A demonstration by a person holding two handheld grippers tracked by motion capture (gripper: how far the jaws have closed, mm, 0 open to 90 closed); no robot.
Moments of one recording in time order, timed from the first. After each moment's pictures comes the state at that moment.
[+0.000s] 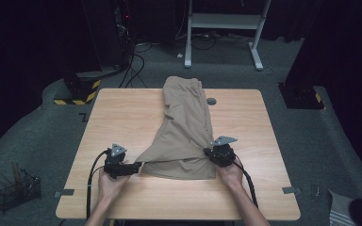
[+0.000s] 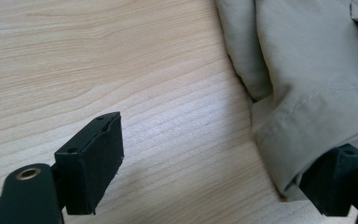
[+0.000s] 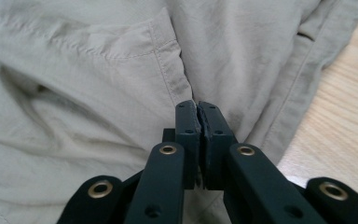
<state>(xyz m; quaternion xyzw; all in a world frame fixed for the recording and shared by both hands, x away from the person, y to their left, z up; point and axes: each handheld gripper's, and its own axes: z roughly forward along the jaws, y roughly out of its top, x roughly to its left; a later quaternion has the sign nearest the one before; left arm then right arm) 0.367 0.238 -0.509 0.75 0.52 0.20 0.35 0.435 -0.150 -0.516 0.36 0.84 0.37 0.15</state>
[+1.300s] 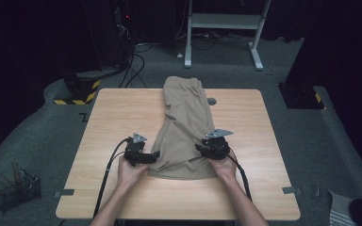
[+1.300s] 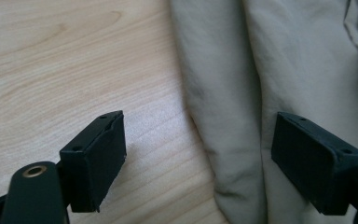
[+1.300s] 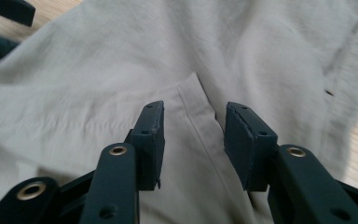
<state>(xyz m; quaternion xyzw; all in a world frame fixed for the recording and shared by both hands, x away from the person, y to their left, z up) 0.418 0.183 -0.517 0.77 0.50 0.17 0.35 0.453 -0.128 -0.503 0.37 0.83 0.40 0.14</state>
